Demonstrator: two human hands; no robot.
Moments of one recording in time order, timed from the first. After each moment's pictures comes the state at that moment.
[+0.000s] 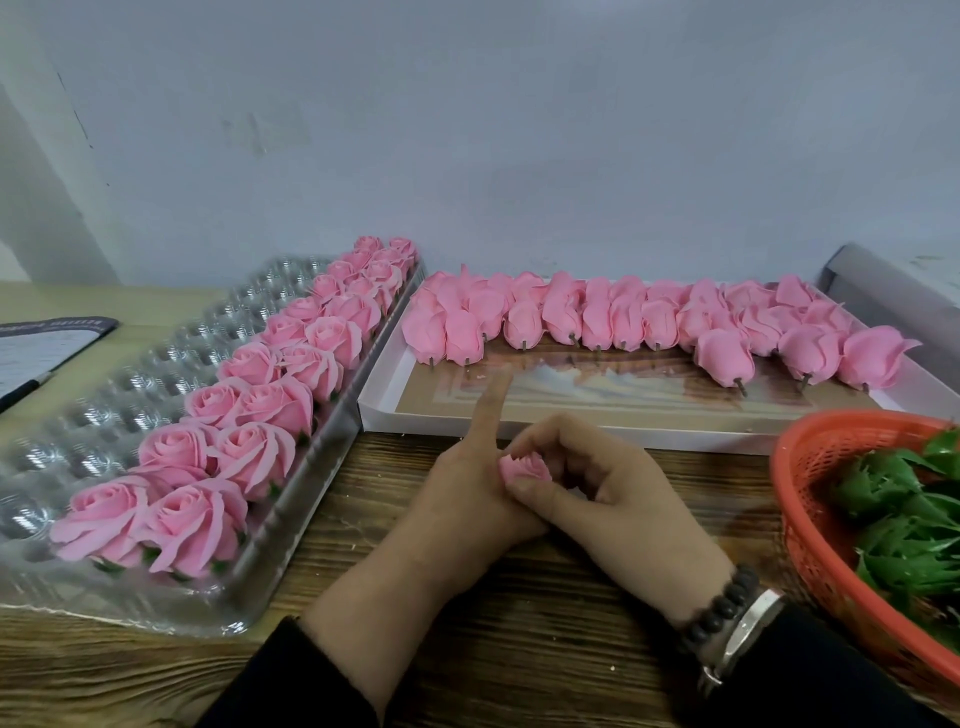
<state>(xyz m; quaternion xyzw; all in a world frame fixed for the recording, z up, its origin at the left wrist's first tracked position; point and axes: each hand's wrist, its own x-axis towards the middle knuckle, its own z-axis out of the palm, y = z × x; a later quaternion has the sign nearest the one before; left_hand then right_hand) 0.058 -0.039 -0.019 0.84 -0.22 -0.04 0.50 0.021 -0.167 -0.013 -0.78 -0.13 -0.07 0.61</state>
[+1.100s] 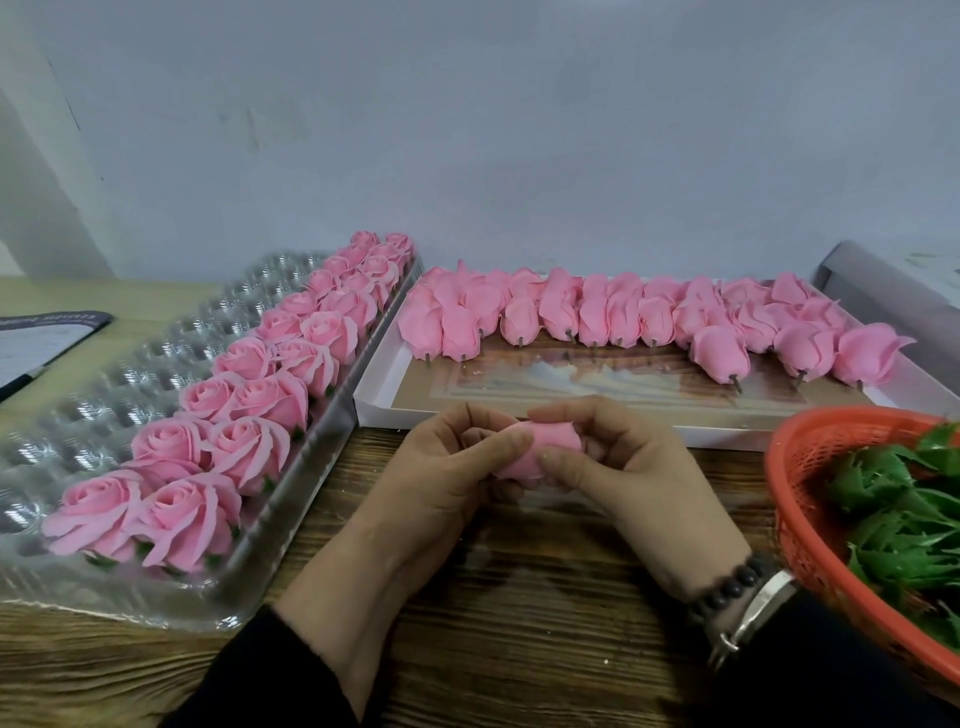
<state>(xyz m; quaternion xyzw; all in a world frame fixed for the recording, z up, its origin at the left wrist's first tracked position) 0.066 -0.032 -0.020 0.56 -0.11 -0.18 0.80 0.026 -0.181 -0.017 -0.68 -0.08 -0.06 0.72</state>
